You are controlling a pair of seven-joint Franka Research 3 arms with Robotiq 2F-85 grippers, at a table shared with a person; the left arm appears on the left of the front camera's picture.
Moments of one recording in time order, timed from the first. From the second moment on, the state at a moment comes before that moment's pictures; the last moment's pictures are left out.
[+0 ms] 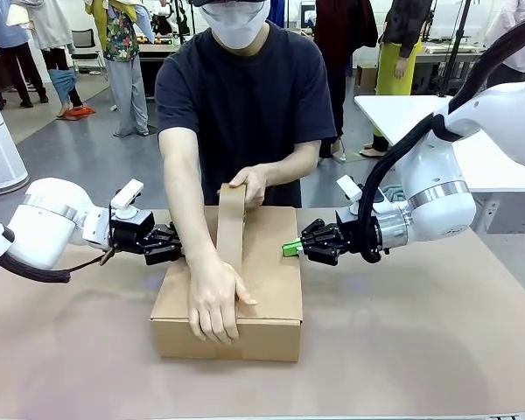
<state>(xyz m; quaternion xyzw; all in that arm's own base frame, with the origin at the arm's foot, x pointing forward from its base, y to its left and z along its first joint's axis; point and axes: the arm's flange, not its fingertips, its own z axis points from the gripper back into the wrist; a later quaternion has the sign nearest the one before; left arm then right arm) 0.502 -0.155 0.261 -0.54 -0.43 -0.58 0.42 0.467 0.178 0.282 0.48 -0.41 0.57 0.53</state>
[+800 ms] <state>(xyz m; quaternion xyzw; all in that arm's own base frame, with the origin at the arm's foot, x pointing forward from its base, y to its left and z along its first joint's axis) 0.502 -0.155 0.260 -0.54 -0.43 -0.58 0.42 0.467 0.178 0.282 0.48 -0.41 0.57 0.53</state>
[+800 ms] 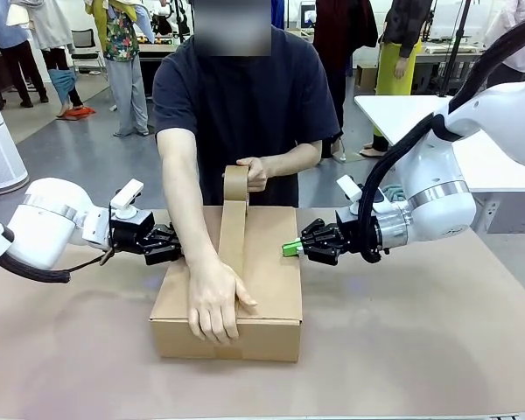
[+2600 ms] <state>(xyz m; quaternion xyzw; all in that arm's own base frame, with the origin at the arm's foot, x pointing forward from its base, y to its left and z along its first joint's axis) 0.502 -0.155 0.261 -0.54 -0.43 -0.58 0.42 0.467 0.178 0.282 0.48 -0.41 0.57 0.53</state>
